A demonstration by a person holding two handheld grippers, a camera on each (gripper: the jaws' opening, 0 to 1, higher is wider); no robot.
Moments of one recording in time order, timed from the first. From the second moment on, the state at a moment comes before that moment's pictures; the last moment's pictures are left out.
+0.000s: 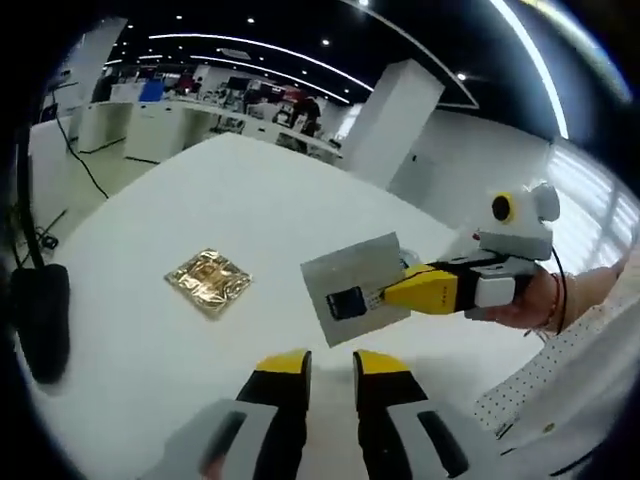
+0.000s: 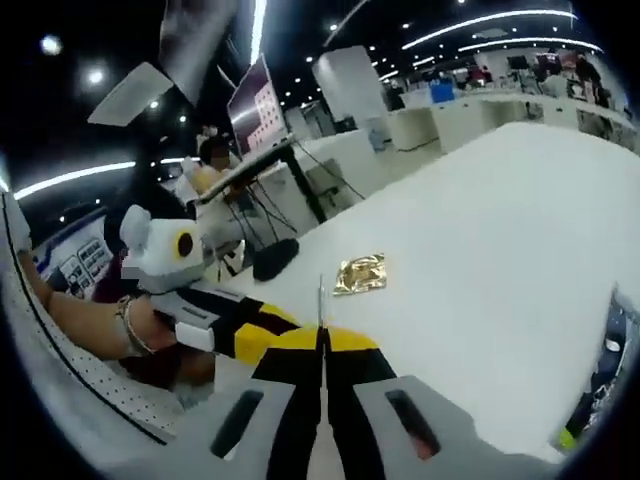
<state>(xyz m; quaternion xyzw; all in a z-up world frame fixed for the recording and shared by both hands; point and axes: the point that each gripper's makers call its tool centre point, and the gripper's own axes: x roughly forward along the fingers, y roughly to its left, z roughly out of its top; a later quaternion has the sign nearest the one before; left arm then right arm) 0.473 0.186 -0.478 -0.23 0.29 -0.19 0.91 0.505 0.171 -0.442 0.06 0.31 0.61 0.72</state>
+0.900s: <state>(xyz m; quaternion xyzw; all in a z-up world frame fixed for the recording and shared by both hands) 0.484 0.141 -0.446 -0.29 0.29 -0.27 0.87 0.509 0.120 -0.441 0.07 0.32 0.57 0.75</state>
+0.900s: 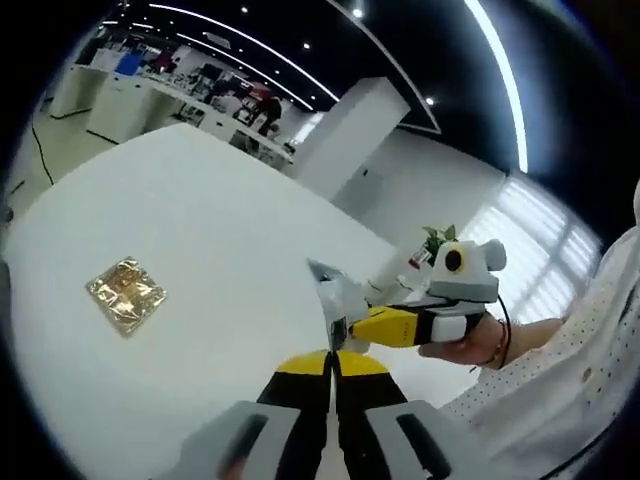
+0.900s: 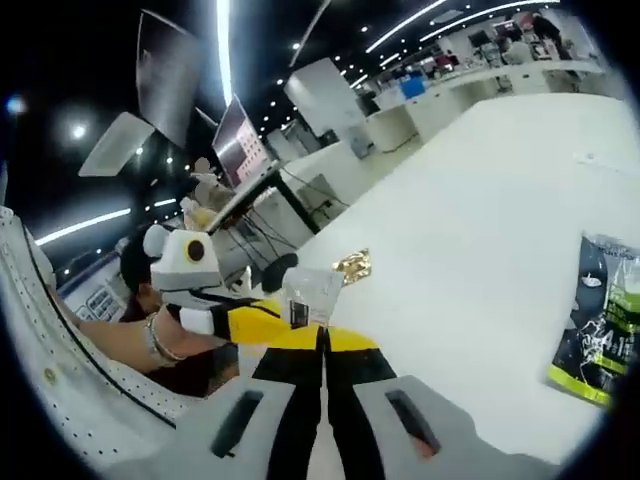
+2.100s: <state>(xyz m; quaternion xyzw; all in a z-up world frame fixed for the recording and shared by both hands) 0.535 0.114 -0.462 -0.22 0.35 -0.24 0.88 0.547 0.084 -0.464 0.00 0.32 0.49 0.81</state>
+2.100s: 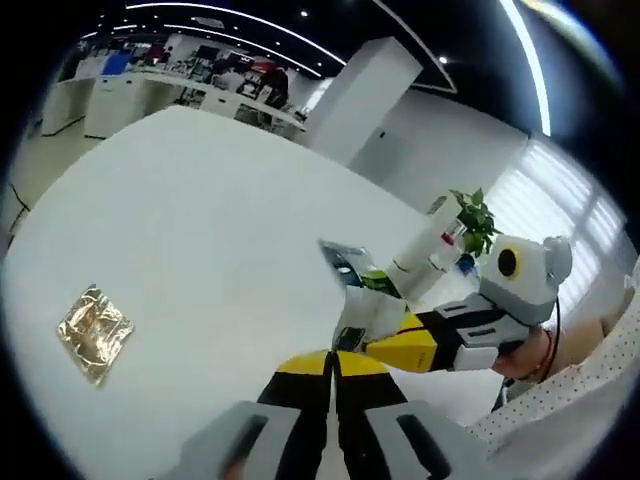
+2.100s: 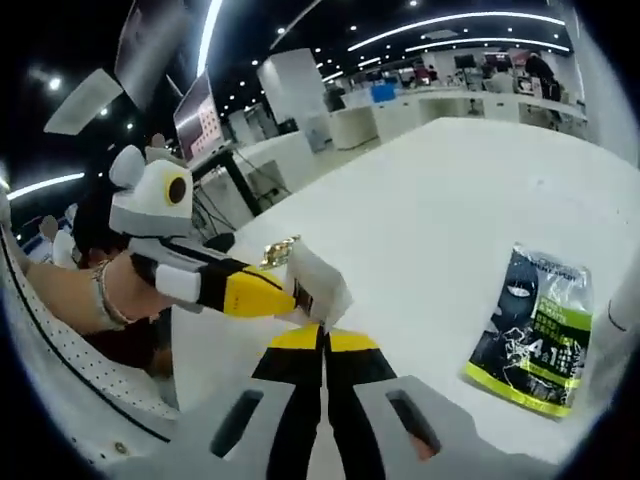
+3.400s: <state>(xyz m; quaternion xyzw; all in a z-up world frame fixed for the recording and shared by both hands) 0.632 0.089 -0.481 -0.21 0.36 -0.25 0.87 0.643 0.051 -0.479 0.01 0.32 0.38 0.87</state>
